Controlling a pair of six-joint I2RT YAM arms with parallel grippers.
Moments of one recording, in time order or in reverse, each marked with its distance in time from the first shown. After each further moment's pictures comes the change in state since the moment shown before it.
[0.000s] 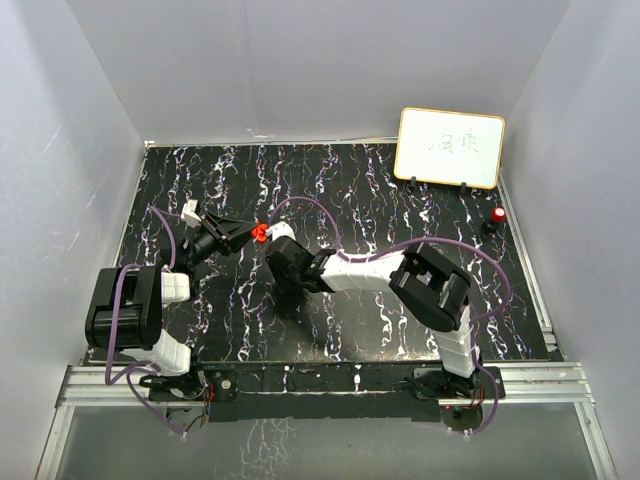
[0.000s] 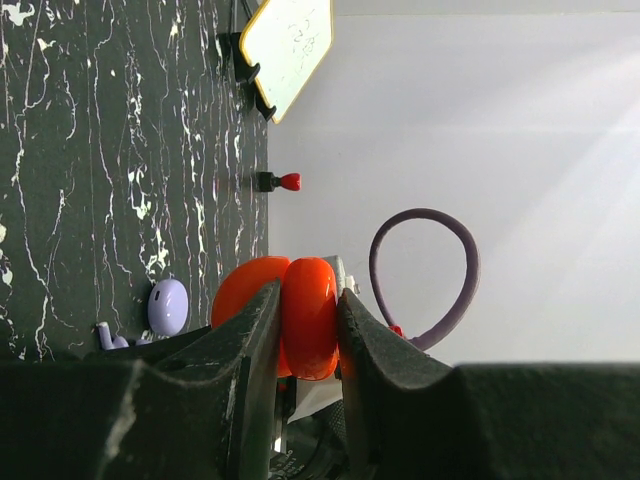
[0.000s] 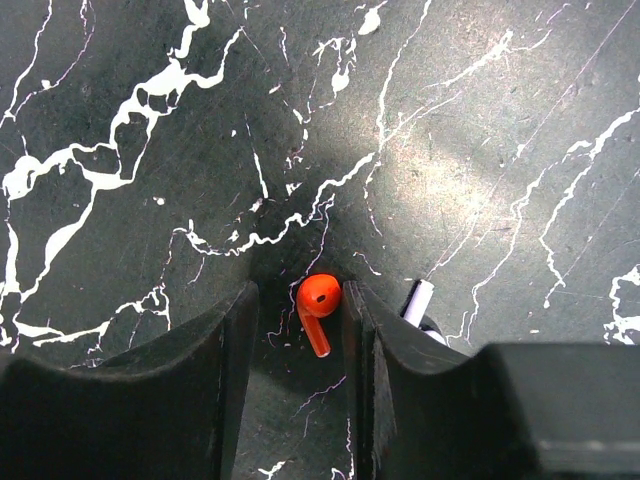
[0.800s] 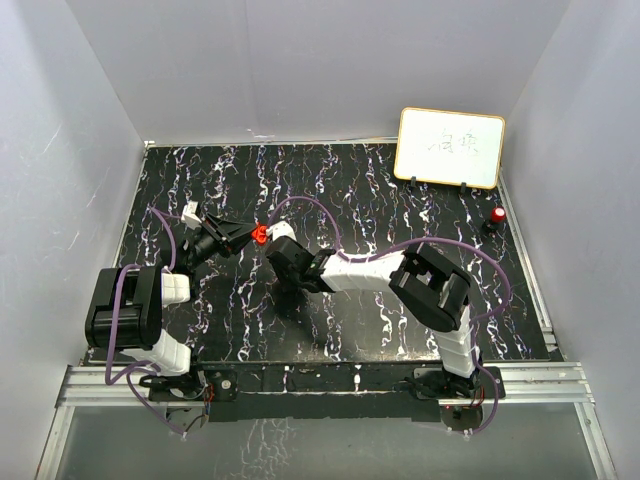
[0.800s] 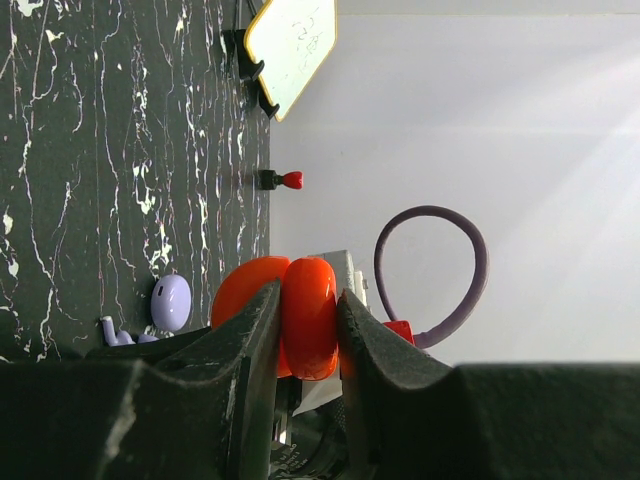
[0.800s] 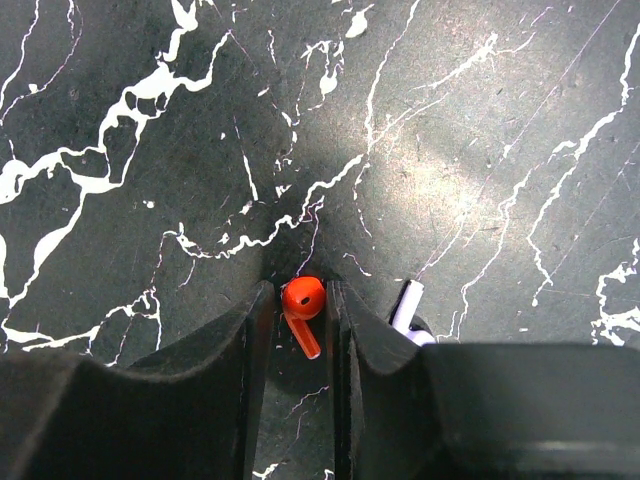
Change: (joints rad) left arm 0.001 0.000 -0.012 0.000 0.000 0.000; right arm 0.001 0.000 0.000 -0.002 0.021 -0.008
